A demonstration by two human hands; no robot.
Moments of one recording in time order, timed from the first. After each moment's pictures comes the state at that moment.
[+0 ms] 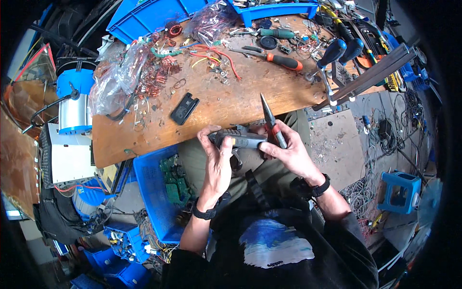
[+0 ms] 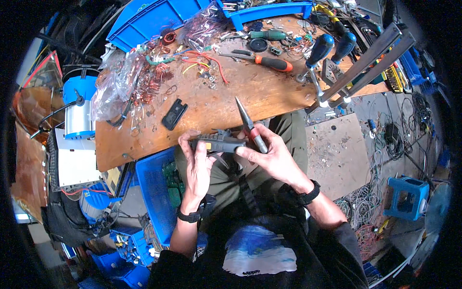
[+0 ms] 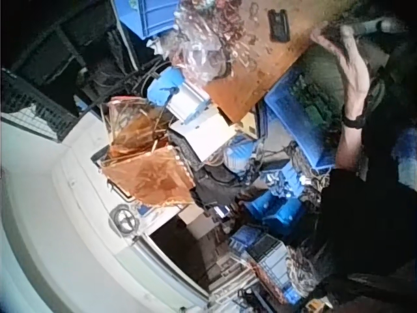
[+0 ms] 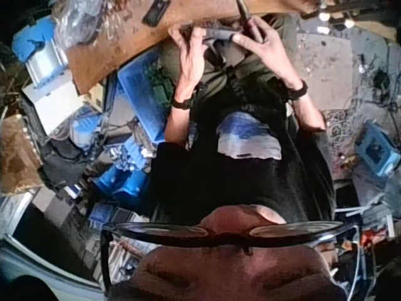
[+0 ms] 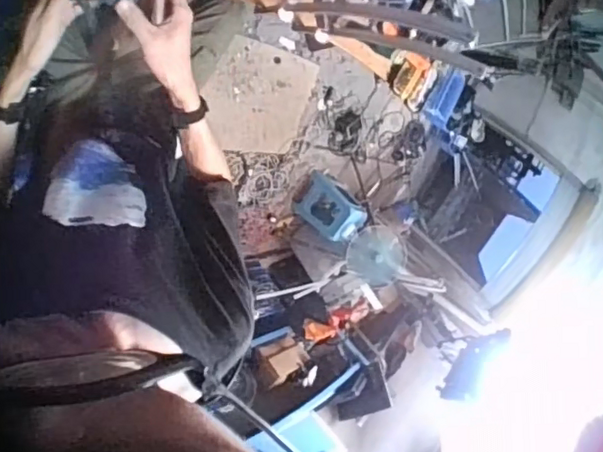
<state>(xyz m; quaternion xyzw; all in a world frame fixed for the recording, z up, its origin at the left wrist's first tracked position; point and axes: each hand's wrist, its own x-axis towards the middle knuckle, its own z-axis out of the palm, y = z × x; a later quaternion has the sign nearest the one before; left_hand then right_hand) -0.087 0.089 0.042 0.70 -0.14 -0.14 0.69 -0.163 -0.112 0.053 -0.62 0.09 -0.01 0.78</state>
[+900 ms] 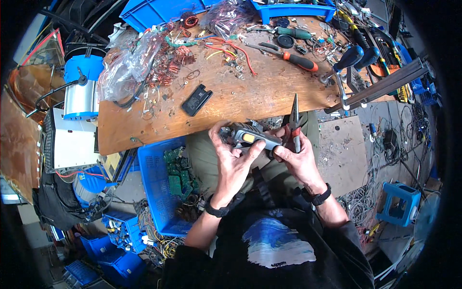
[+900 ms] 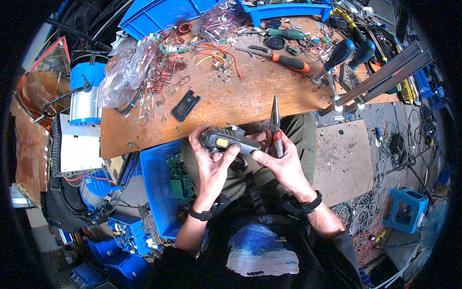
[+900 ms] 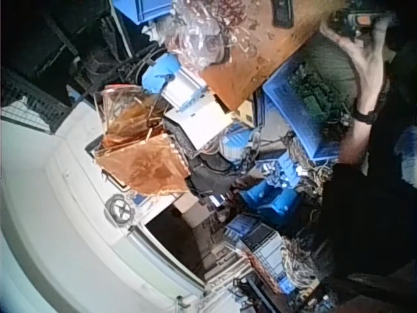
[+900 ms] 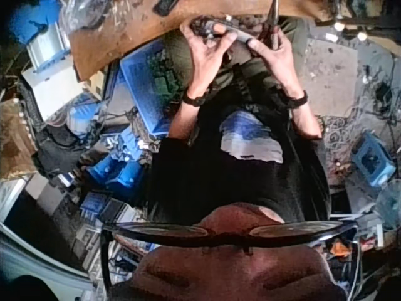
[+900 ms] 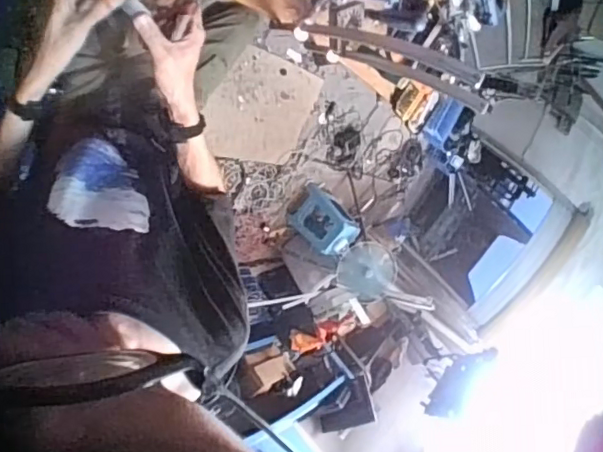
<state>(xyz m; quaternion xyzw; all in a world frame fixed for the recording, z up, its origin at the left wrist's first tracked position) -0.105 0.072 0.063 0.62 -0.10 -0.13 0.77 -0.173 -0.093 0.033 -0.53 0.12 -0.05 0.84</state>
